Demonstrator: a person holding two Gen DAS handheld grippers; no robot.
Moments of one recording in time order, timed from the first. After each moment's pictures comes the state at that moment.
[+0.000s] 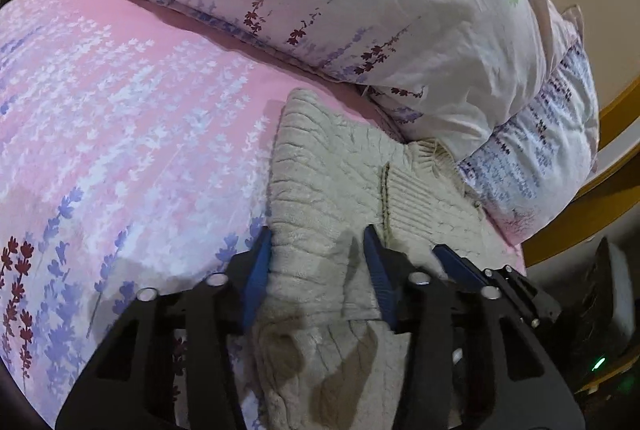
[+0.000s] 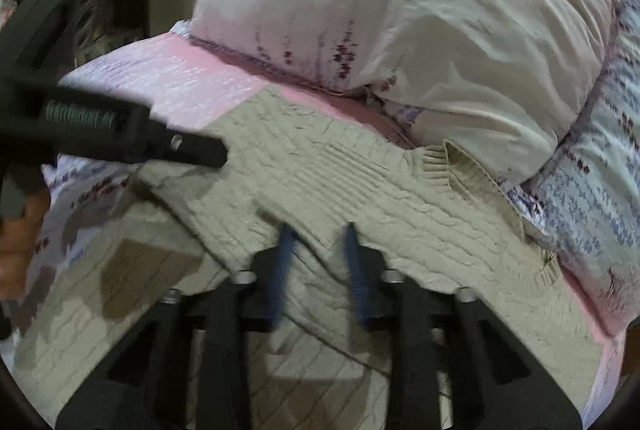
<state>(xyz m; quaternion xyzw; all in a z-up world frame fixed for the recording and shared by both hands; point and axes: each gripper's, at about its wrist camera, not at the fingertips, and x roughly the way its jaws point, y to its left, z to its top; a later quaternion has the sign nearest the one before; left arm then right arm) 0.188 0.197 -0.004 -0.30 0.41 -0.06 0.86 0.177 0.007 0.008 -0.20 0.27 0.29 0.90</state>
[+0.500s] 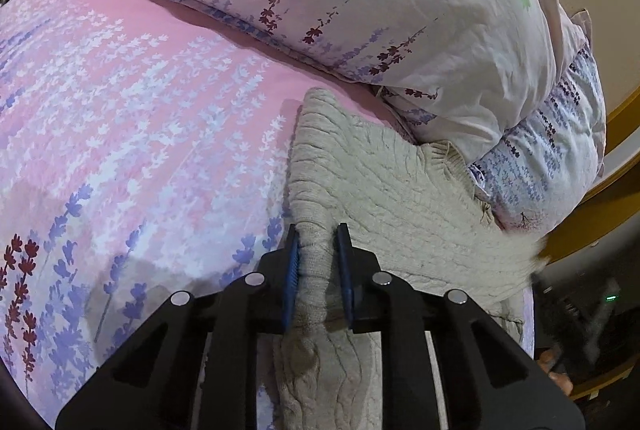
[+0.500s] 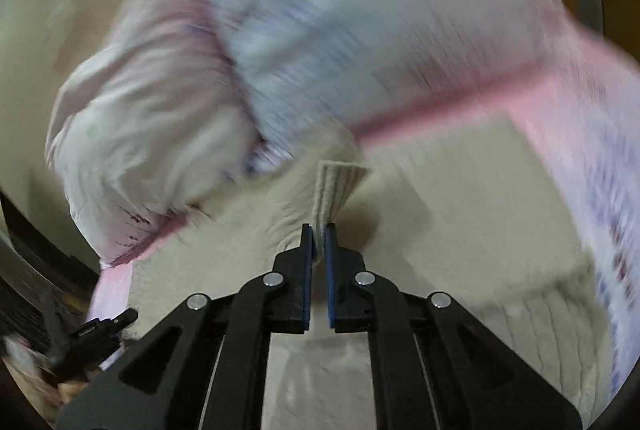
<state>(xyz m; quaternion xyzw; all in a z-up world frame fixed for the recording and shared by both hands) 0.188 0.204 -0.010 -0.31 0.42 -0.05 0.85 0.197 -0.266 -0.009 0.28 0.32 0.12 0.89</state>
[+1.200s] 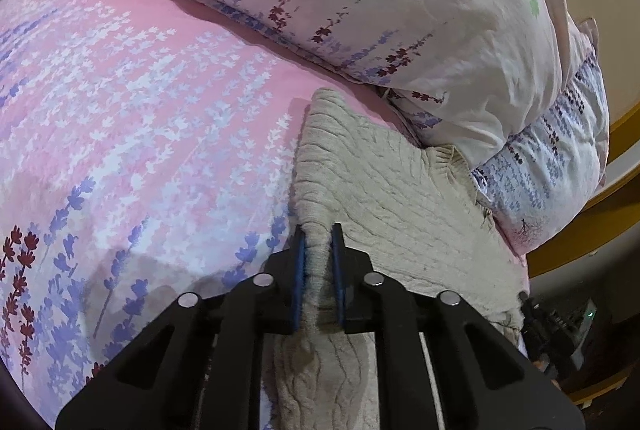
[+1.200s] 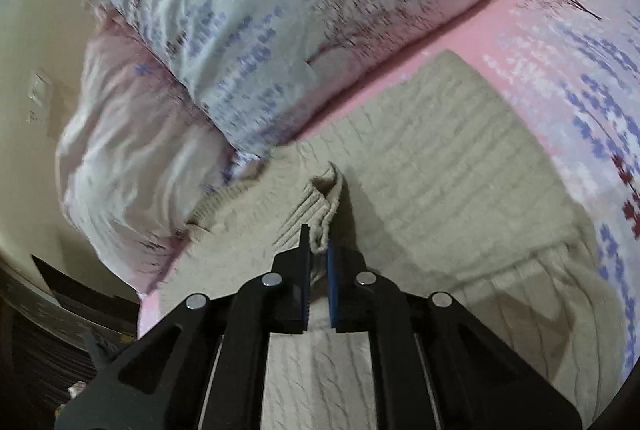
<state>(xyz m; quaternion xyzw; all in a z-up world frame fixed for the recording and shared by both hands) 0.189 0.208 -0.015 -0.32 0.42 -0.05 0.85 0.194 -0.306 -0.043 0.38 0.34 0.13 0.85</state>
